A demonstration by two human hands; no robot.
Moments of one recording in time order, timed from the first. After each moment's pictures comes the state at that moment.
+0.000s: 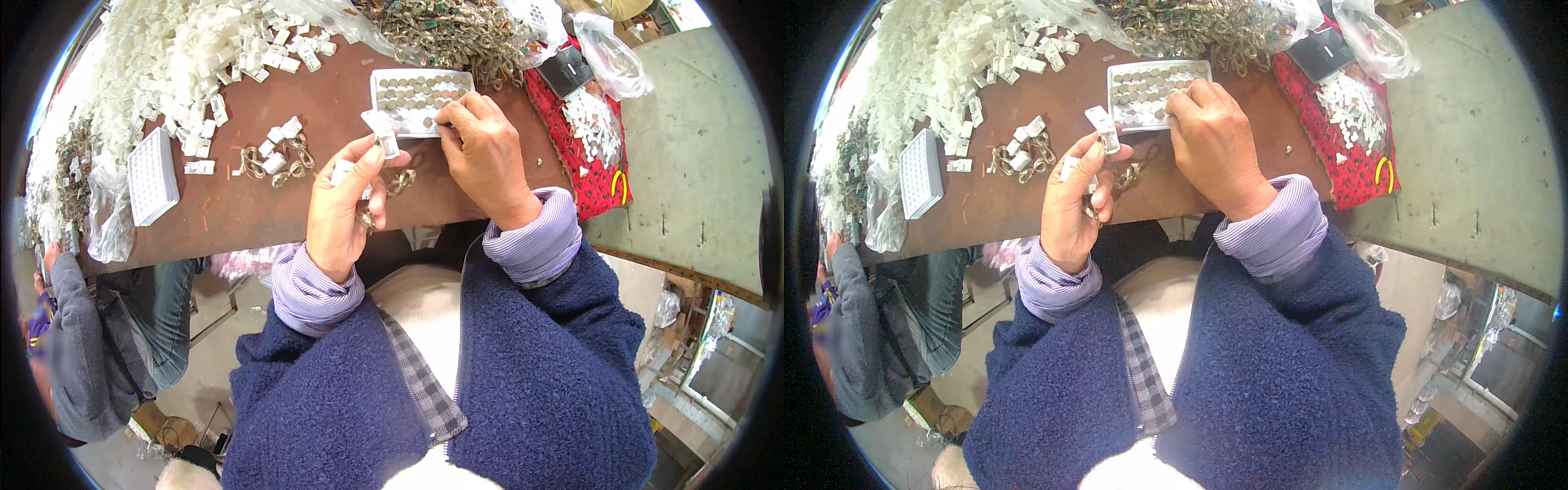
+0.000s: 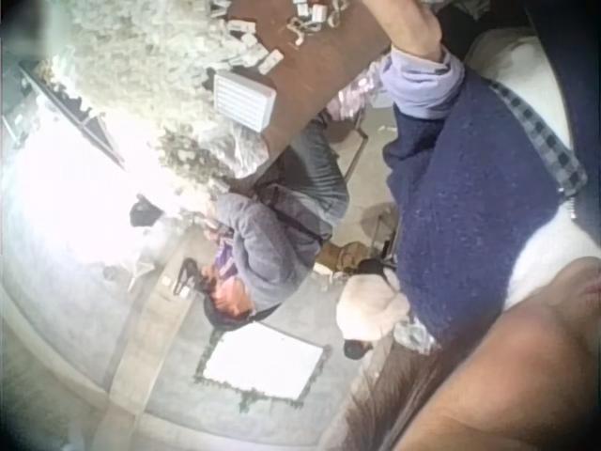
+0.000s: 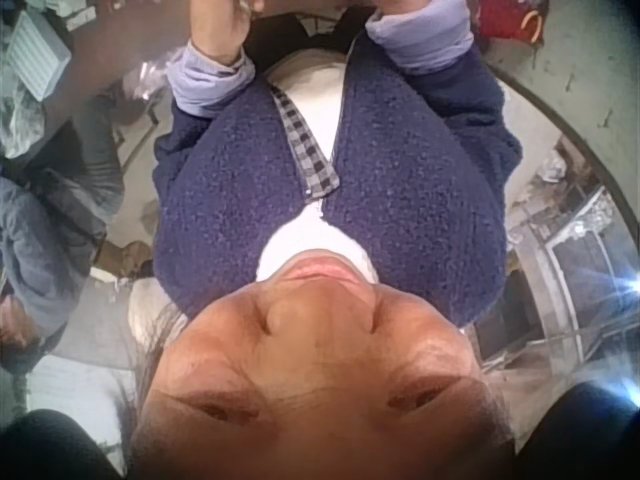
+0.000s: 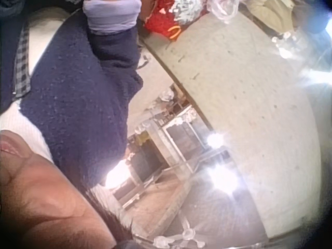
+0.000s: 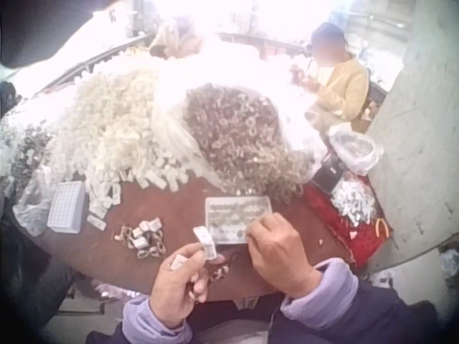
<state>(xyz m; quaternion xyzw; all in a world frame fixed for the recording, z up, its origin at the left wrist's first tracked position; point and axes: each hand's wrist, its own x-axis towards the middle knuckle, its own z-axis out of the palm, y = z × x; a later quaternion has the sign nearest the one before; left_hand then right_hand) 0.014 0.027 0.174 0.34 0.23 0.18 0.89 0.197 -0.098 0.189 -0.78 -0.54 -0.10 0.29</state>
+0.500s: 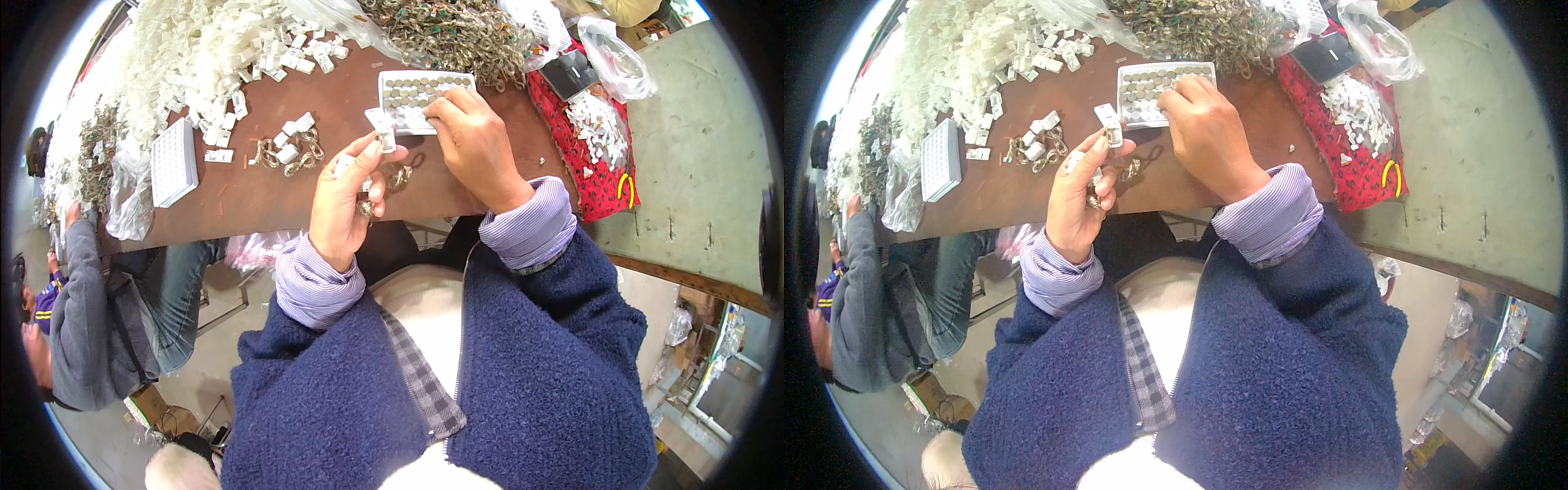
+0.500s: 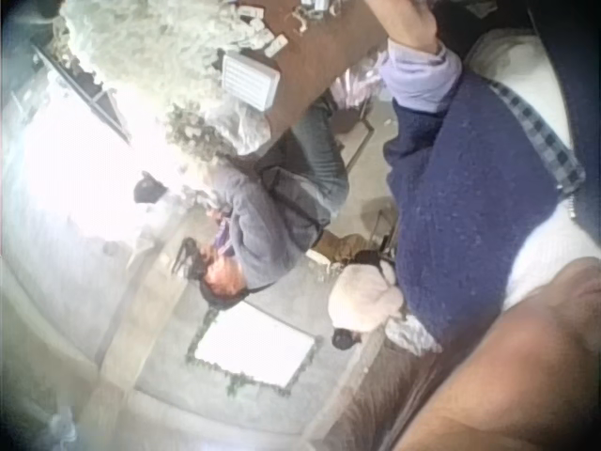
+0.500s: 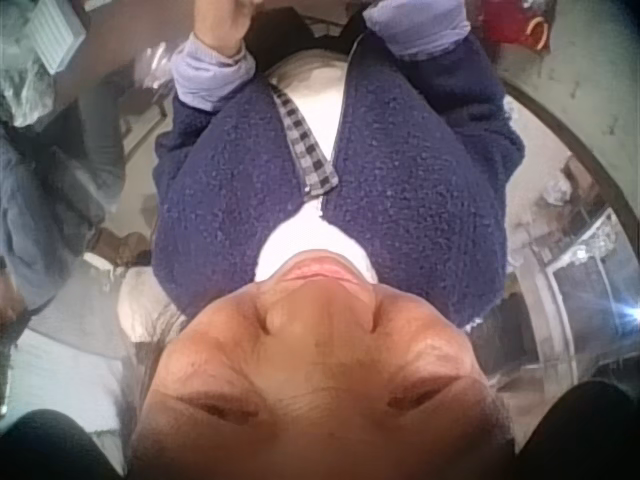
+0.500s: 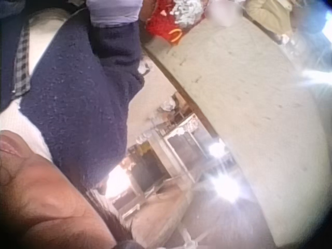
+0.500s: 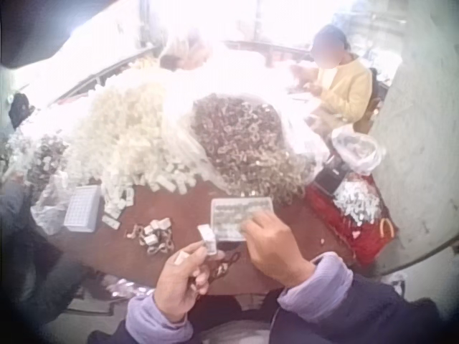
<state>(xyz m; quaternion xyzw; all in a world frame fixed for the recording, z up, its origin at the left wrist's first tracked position) 0.008 0.024 0.176 0.36 0.24 0.18 0.88 0.206 -0.091 0.183 -0.71 -0.59 -0.10 0.36</state>
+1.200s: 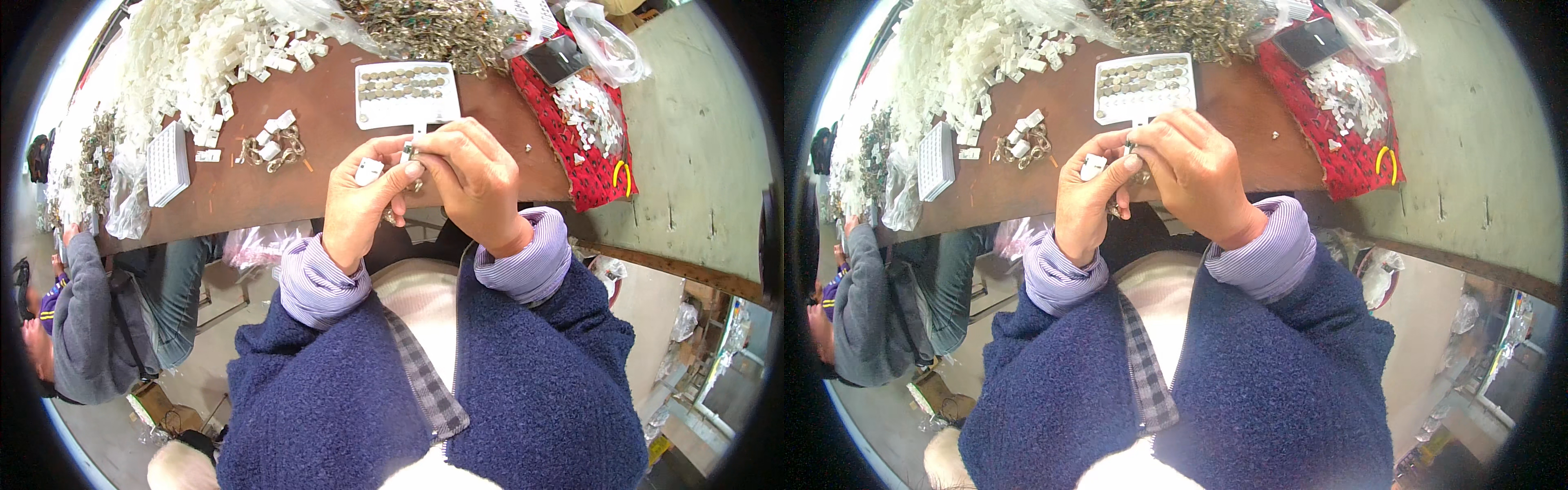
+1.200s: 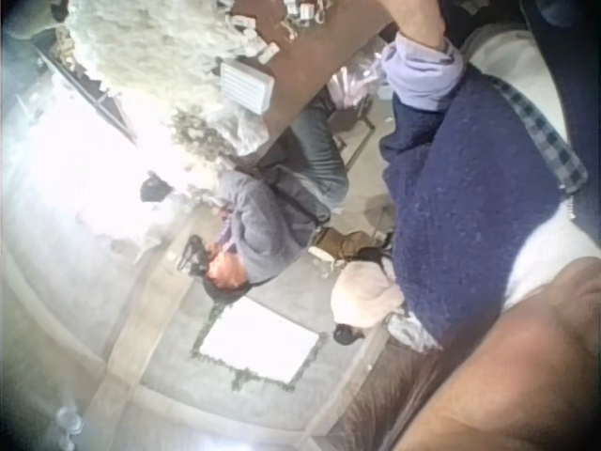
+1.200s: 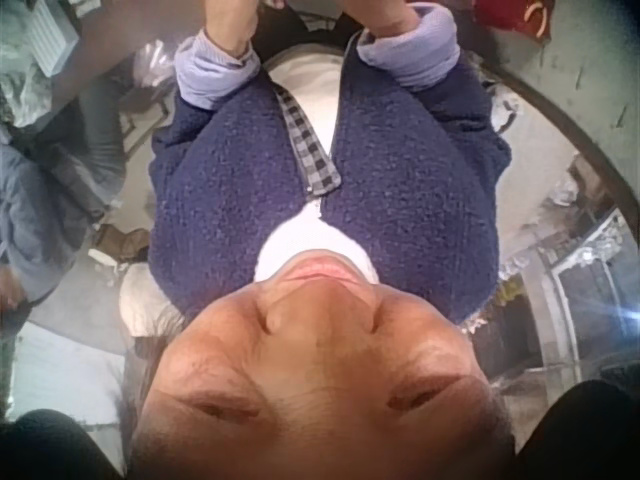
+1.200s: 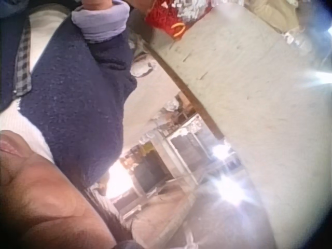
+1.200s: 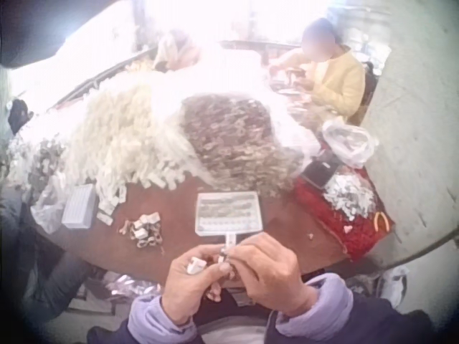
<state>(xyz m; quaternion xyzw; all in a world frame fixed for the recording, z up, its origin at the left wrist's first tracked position) 0.025 -0.023 0.190 0.49 0.22 0.18 0.82 0.165 -0.139 0.207 -0.64 -0.56 -0.08 0.52</state>
